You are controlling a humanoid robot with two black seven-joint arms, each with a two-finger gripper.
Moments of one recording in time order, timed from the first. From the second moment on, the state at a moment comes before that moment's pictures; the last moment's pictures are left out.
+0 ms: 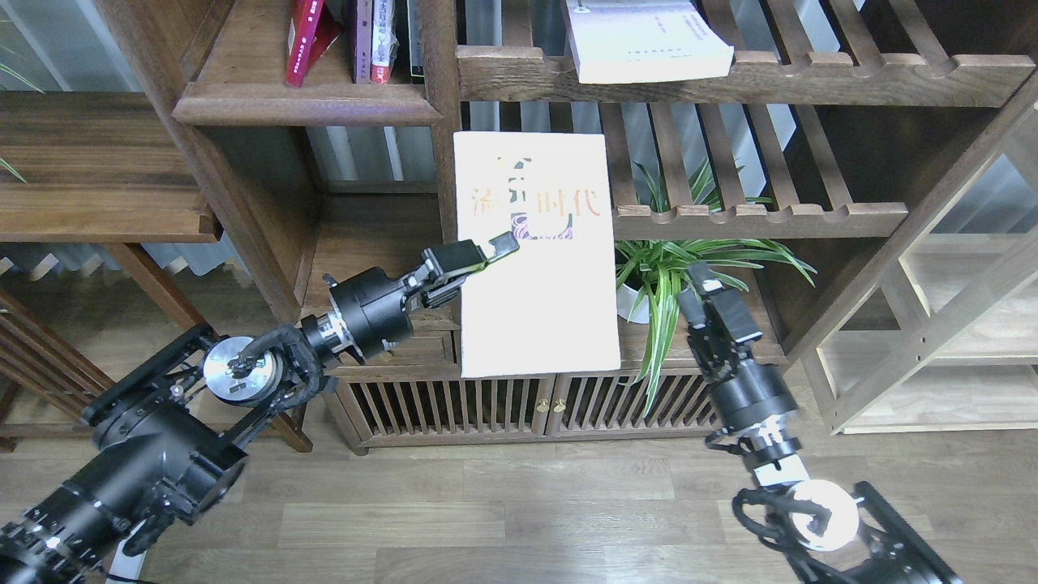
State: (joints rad) left arm -0.54 0.16 -0.87 -1.13 -0.23 -0.49 0.49; right arm -0.02 -0.14 1.27 1.13 0.16 0.58 0.04
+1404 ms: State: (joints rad) left arm -0.29 0.39 -1.86 -1.66 0.14 -0.49 0.49; right arm 0.05 -0.24 1.30 0.91 0.13 0.58 0.04
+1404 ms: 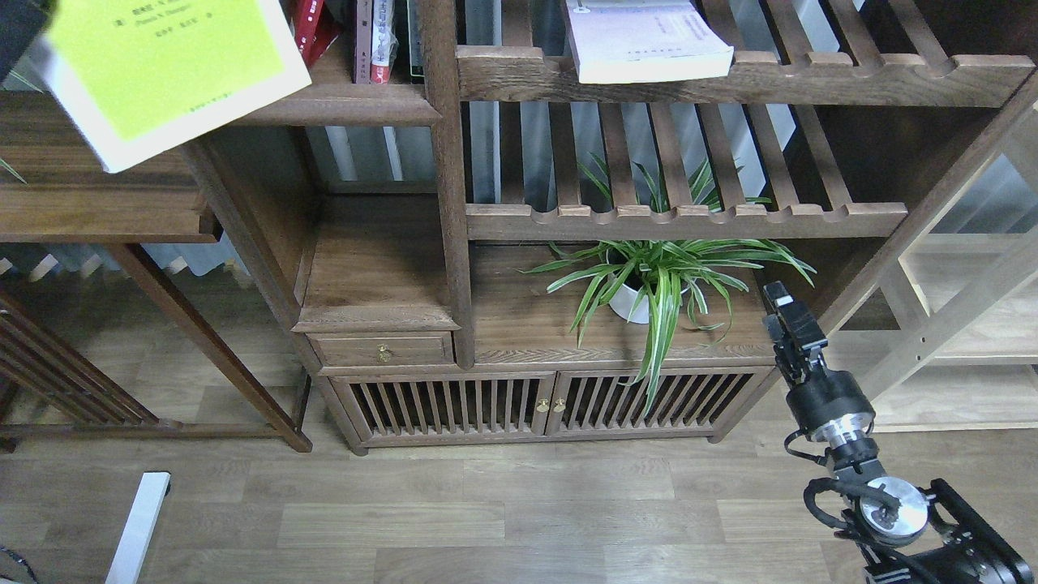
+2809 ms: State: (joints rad) left arm -0.41 0.24 -1.85 -1.66 0.66 -0.41 0.49; right arm 0.06 -0.25 1.30 0.92 0.13 0.58 0.03
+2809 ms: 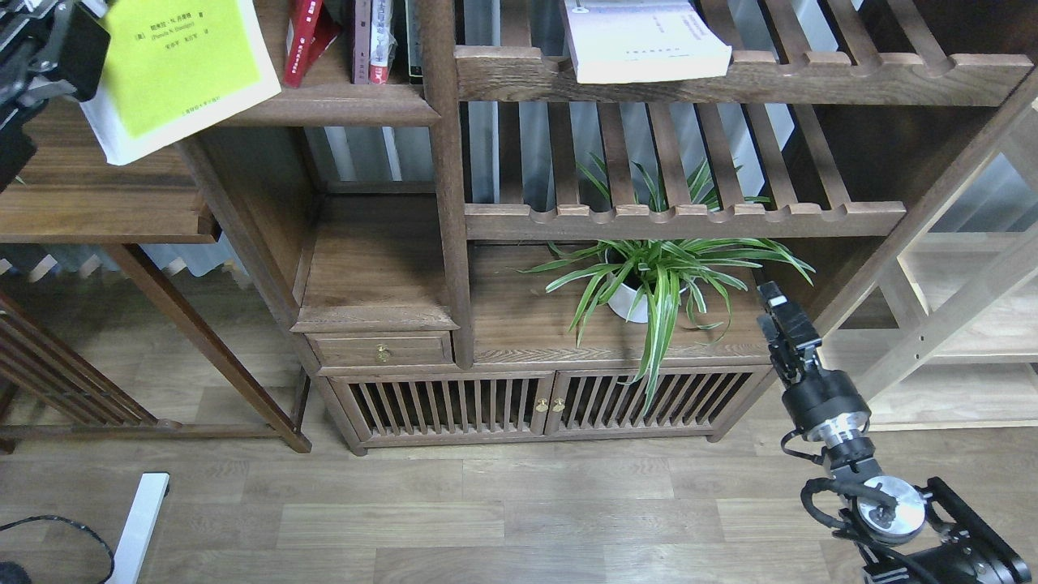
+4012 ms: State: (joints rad) left arm -0.59 0.13 -1.48 -1.69 1.05 0.30 0.32; right arm 0.05 -0.29 1.30 0.91 0.14 0.58 0.03
